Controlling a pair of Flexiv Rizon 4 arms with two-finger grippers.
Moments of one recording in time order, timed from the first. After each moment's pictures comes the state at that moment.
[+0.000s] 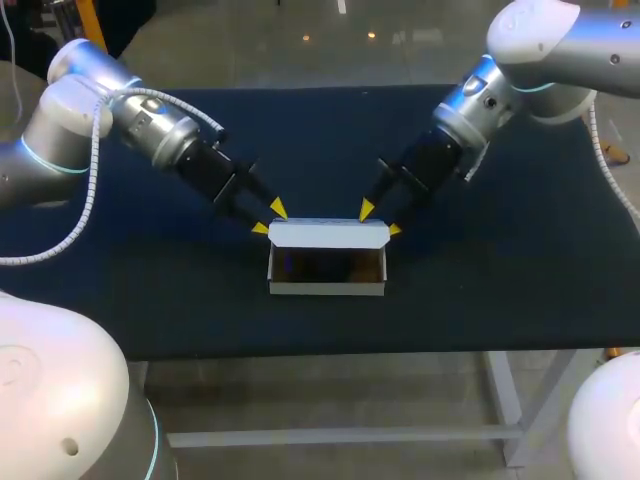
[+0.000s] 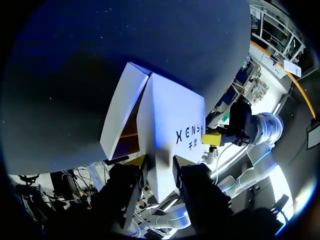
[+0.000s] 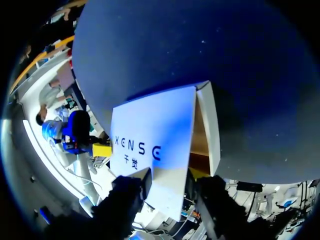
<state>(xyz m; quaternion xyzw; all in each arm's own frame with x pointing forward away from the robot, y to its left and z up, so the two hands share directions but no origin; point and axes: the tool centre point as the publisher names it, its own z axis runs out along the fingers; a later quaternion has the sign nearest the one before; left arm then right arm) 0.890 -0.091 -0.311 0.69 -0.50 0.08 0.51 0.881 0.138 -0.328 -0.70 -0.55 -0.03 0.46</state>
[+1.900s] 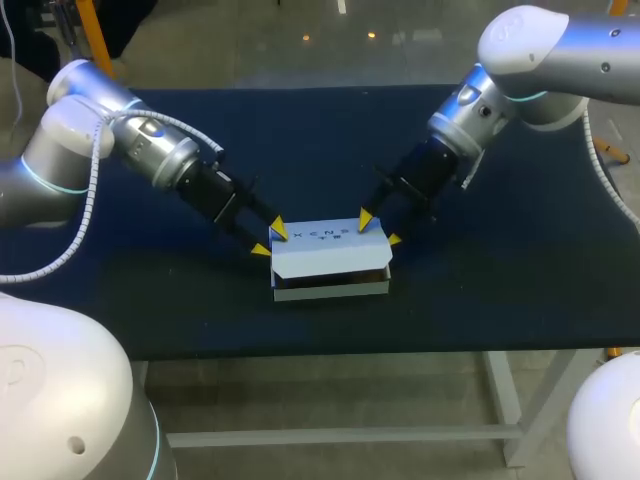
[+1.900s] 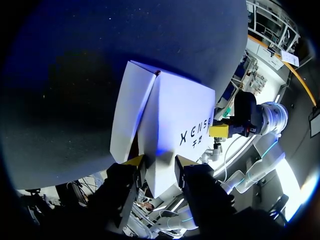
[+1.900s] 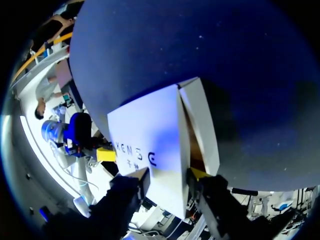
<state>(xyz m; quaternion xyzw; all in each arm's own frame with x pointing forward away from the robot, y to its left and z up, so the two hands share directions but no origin) 0.866 -0.091 -0.335 0.67 -0.53 0.10 0.51 0.875 0.138 -0.346 -0.69 -0.57 -0.03 0.45</state>
